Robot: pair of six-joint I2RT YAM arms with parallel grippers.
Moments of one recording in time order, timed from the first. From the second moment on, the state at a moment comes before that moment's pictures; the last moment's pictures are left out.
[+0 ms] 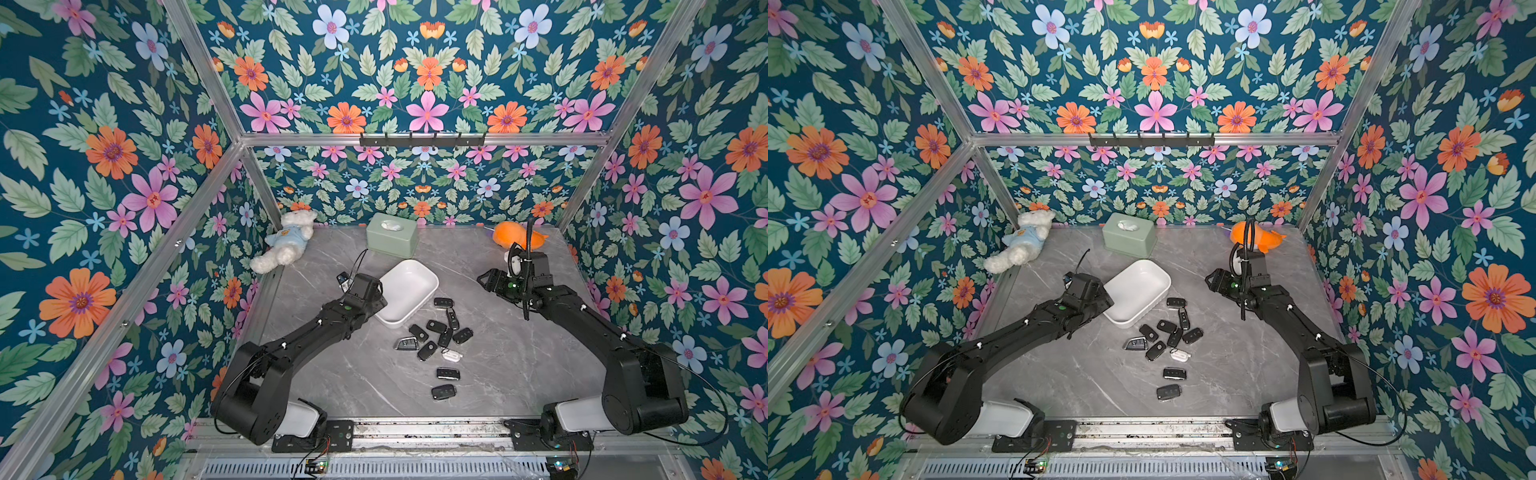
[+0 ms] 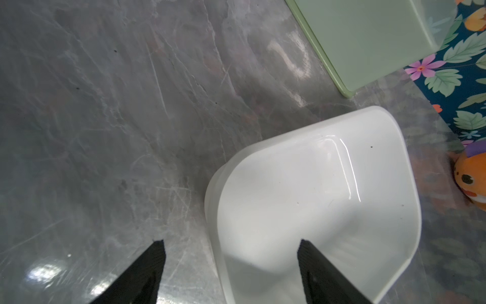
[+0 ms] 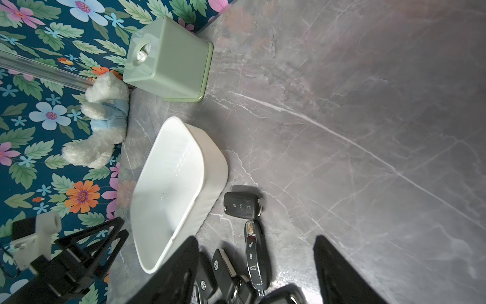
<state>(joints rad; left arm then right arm) -0.51 1.45 0.81 -0.25 -0.23 -0.99 0.21 1.42 0.91 -0.23 -0.37 0.57</state>
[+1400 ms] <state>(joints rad) -0.35 1.78 1.18 -0.02 -0.02 -0.65 0.52 1.61 0.93 -0.29 -0.16 0.55</state>
